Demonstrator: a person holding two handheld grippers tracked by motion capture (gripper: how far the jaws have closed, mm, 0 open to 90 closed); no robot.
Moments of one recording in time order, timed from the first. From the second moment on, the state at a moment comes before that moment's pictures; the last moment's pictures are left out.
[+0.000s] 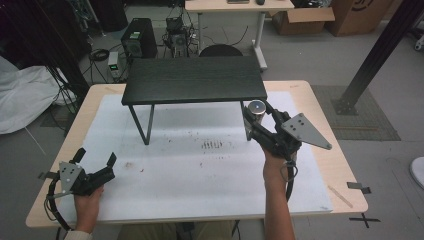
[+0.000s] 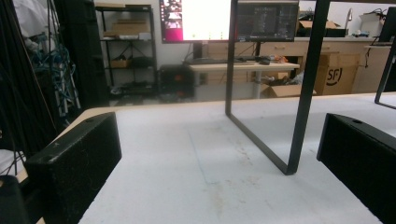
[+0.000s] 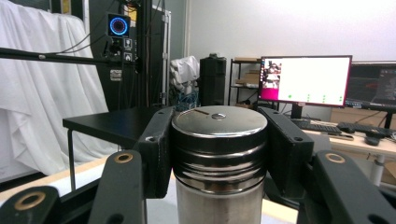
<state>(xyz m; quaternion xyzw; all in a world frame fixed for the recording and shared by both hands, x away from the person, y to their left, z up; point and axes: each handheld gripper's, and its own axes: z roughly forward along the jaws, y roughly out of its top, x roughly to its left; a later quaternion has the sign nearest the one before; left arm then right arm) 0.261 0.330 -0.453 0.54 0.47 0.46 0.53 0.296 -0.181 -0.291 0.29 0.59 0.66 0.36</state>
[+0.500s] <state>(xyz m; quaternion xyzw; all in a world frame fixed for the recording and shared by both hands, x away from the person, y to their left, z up) 0.261 0.329 -0.453 0.54 0.47 0.46 0.53 0.321 -0.166 -0.261 0.27 0.59 0.68 0.36</state>
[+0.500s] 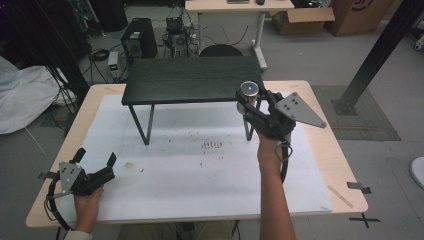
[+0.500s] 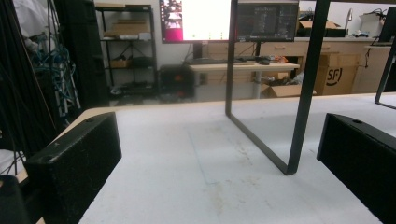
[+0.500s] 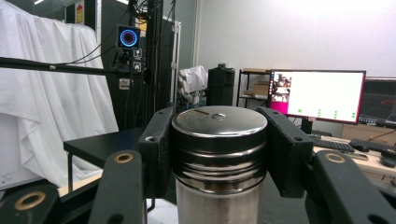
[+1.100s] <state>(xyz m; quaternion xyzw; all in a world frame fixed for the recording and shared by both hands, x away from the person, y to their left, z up) 0.261 0.330 -0.453 0.54 0.47 0.45 0.53 0.359 -0.142 -0.245 0.26 0.59 0.68 0.35</state>
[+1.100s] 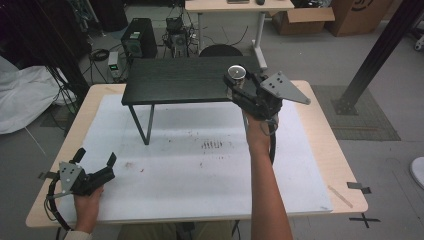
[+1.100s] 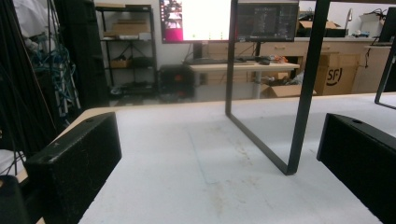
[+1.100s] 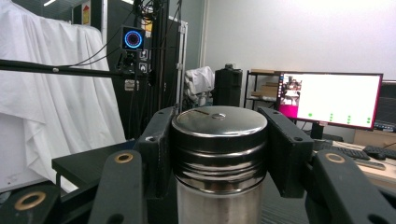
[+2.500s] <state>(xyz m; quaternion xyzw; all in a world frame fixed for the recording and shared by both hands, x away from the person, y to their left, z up) 0.261 0.330 -0.453 0.54 0.47 0.45 0.53 0.450 -0.095 -0.233 0.32 0.64 0.63 0.30</state>
